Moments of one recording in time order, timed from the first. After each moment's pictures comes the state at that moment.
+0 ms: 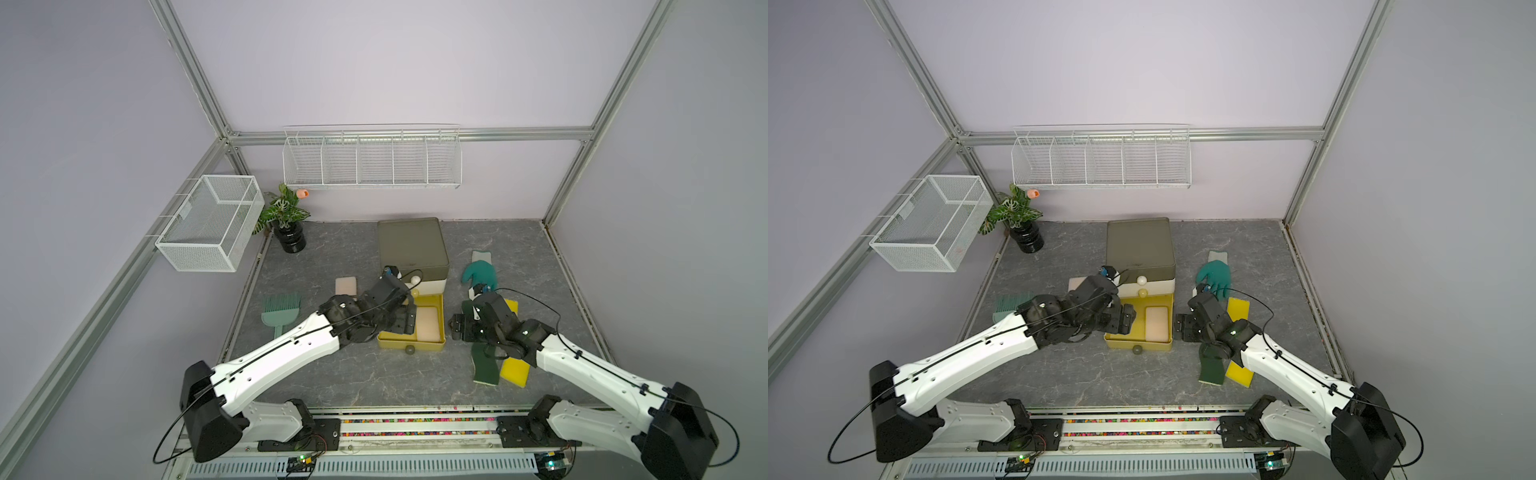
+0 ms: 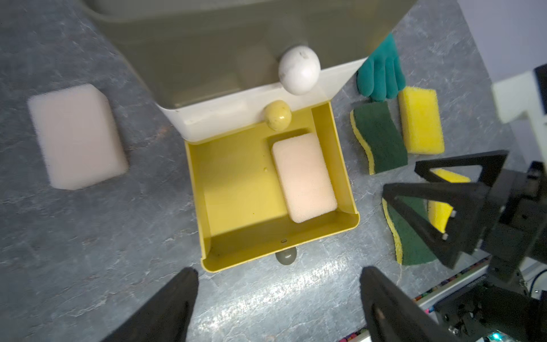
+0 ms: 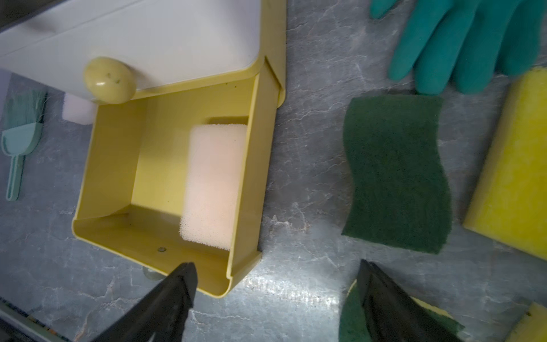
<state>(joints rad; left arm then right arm) -1.00 1.34 1.18 -0.78 -0.21 -0.64 0.66 1.11 0.68 -0.48 0.08 0.64</state>
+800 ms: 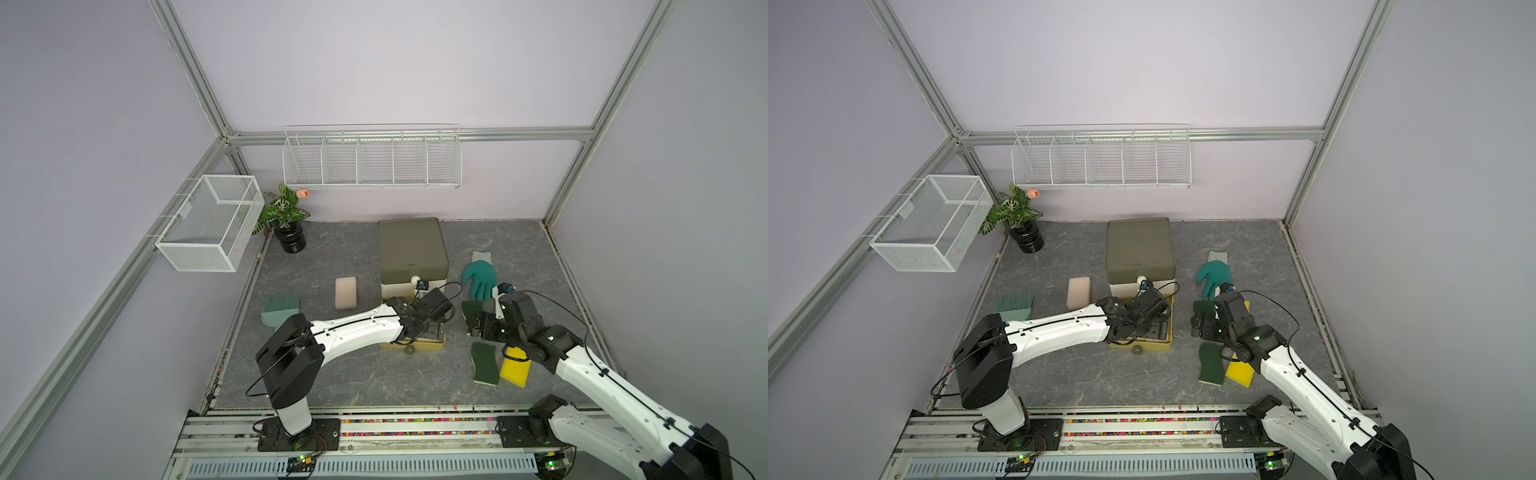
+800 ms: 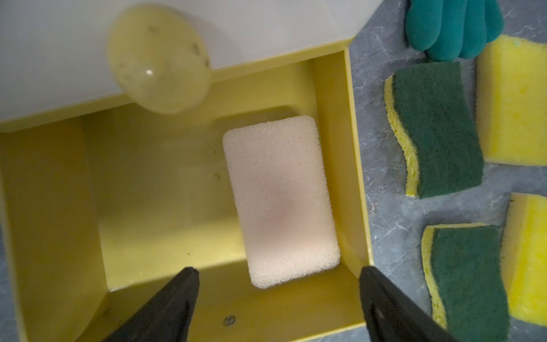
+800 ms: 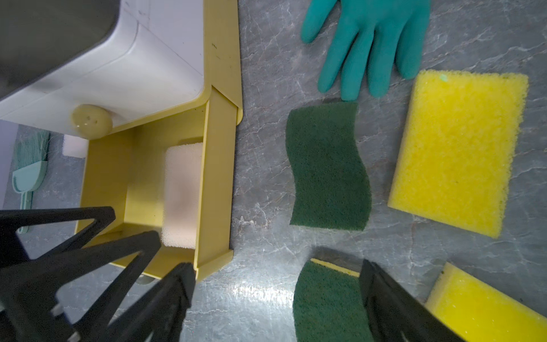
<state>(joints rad) -1.07 1.76 1.26 -0.61 -0.24 -0.76 0.51 0.93 0.63 -0.57 0.03 0.60</state>
